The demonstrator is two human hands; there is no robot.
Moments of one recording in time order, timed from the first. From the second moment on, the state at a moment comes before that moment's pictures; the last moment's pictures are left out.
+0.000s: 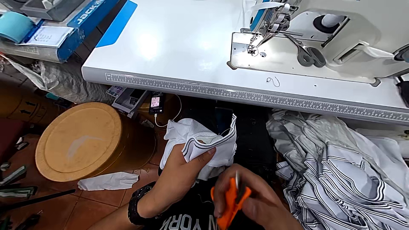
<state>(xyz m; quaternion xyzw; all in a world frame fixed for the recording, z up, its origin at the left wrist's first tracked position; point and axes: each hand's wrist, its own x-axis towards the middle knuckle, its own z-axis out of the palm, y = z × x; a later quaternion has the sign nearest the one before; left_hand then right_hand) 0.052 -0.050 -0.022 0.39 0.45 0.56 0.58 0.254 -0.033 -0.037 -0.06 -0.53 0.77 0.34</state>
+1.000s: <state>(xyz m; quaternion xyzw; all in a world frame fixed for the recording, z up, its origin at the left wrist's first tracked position) 0.061 -0.052 -0.029 0.62 0.48 0.54 0.31 0.239 -0.026 -0.041 -0.32 -0.75 0.19 0.54</state>
